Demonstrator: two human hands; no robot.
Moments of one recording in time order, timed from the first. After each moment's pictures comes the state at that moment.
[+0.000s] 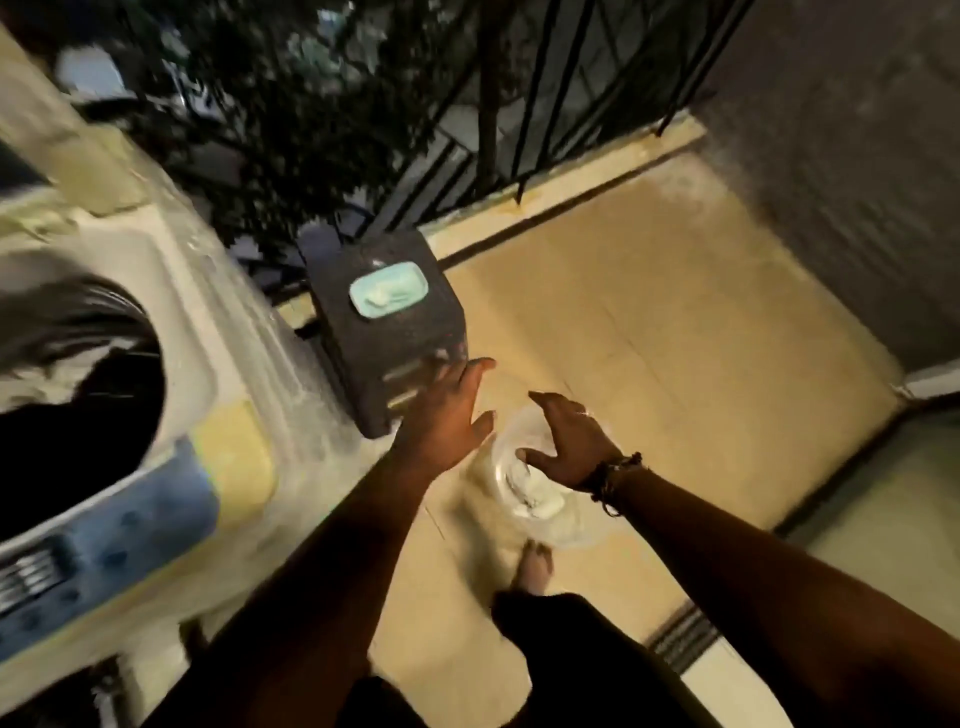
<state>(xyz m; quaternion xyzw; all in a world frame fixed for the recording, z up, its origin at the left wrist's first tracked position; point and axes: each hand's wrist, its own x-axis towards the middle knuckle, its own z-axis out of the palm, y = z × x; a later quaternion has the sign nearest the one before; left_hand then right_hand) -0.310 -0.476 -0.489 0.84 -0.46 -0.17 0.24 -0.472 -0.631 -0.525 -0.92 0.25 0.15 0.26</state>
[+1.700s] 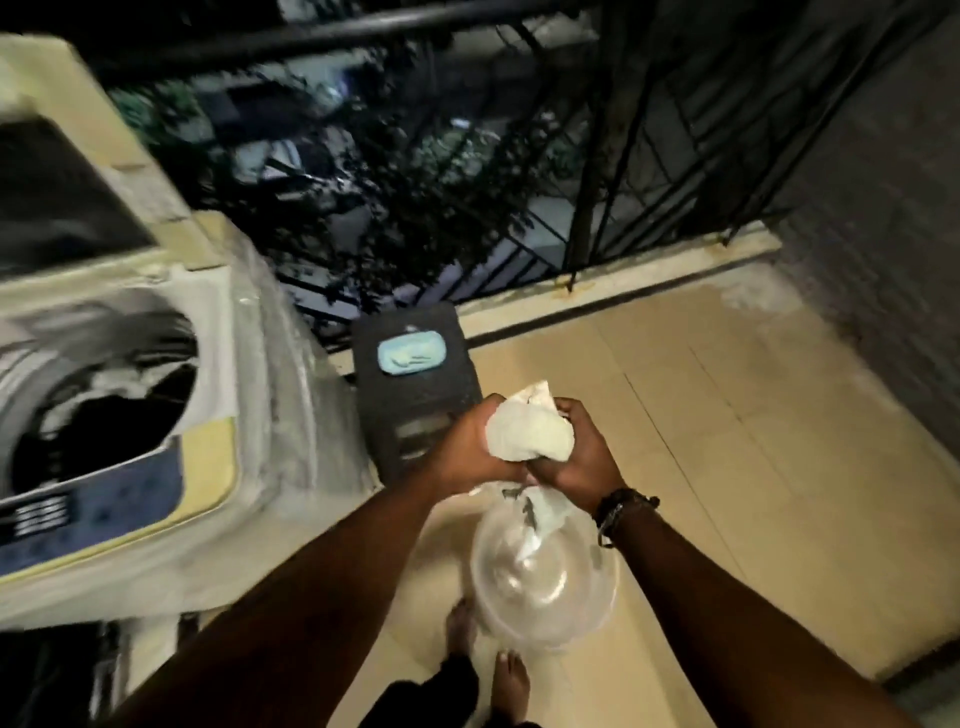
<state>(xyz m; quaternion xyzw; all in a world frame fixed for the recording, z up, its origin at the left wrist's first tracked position) -0.367 -0.585 -0.411 0.80 -0.31 -0.31 0.41 -0.486 -0.735 -0.435 -0.78 0.26 -0.02 0.57</state>
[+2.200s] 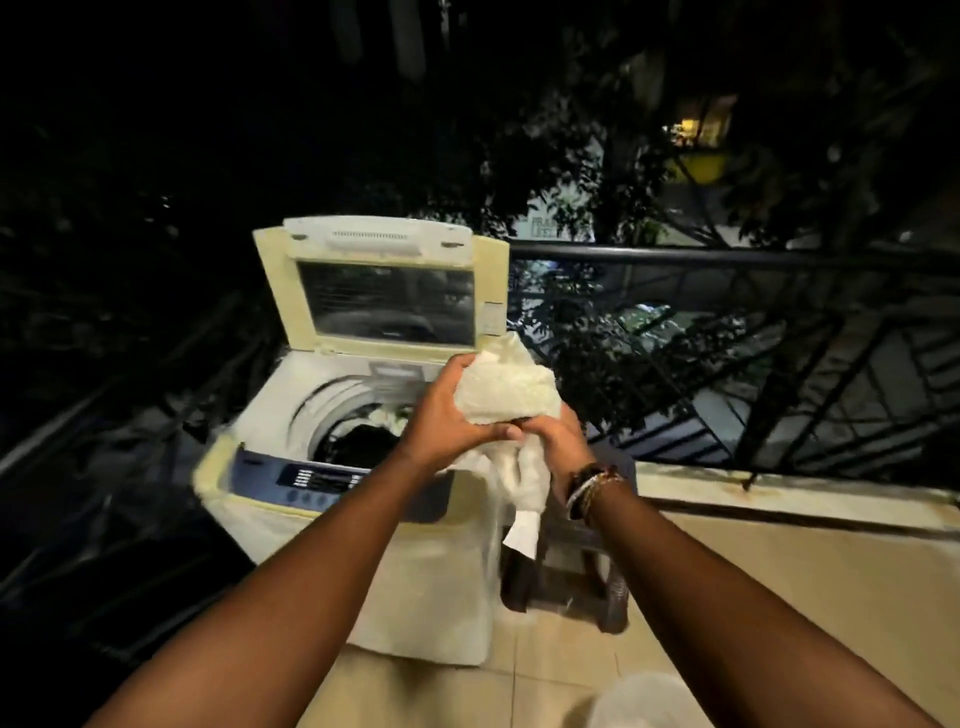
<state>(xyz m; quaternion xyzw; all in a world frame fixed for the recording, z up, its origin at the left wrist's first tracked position) -0.314 -0.311 -0.228 0.81 -0.14 0.05 0.56 -0.320 -0.484 -0.262 -0.63 0.02 -0.01 0.78</state>
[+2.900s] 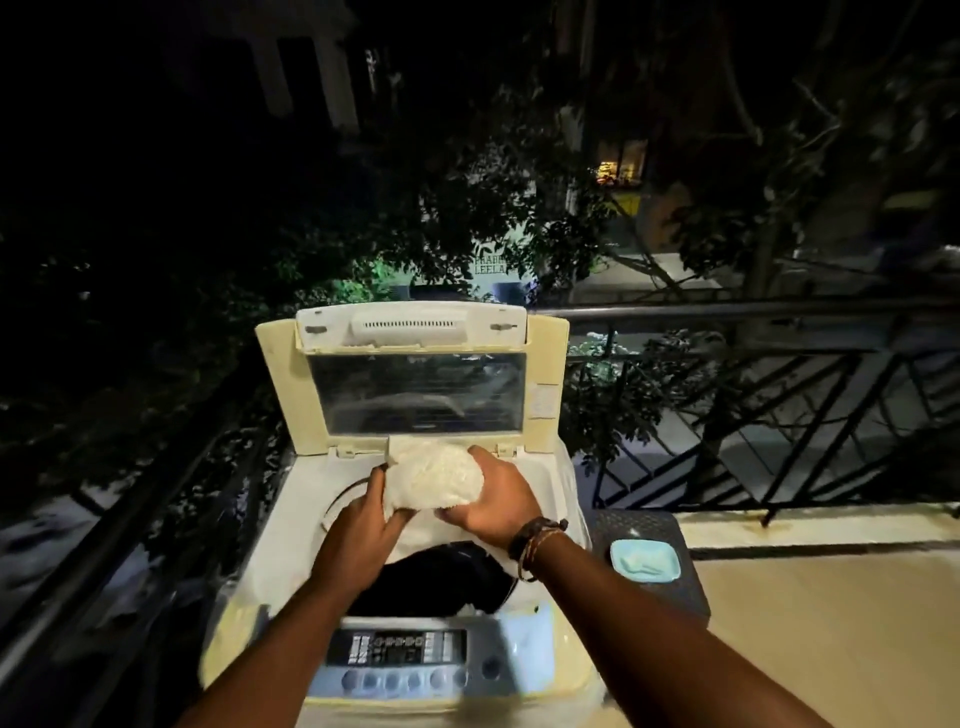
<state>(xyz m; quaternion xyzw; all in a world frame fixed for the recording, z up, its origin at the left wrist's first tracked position) -0.161 -0.073 -0.292 0.95 -0.08 0.04 0.31 -0.168 -0.282 -0.265 -0.89 -0.05 -0.05 0.45</state>
